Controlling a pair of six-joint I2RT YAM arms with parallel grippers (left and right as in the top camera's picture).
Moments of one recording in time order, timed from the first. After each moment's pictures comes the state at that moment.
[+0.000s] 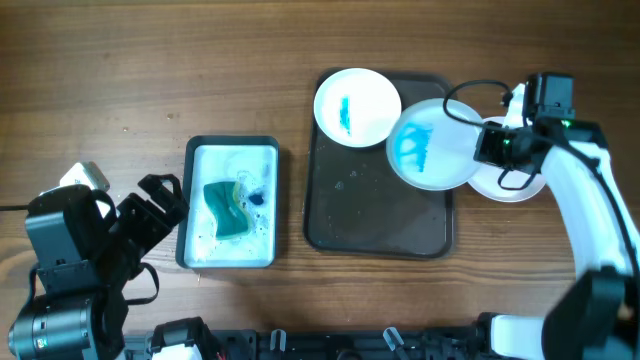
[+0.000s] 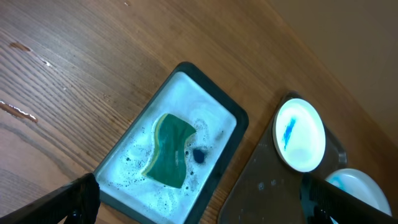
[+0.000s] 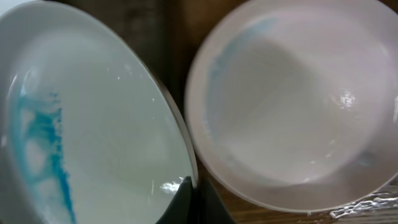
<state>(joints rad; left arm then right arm) 0.17 0.77 1.15 -1.19 0.09 -0.59 -0.10 1.51 1.11 -0.82 -0.14 0.16</state>
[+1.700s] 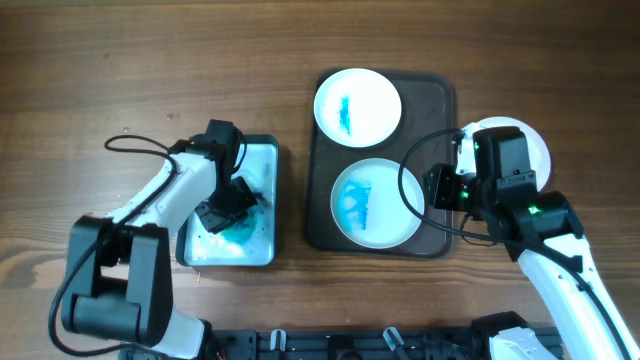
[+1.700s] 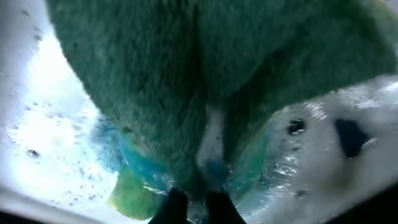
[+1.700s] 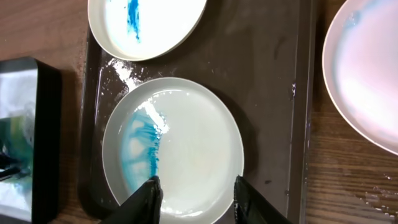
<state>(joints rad) -0.18 1.70 0.93 -0.90 0.05 -0.72 0.21 1.10 0.86 -0.76 -0.16 0.34</state>
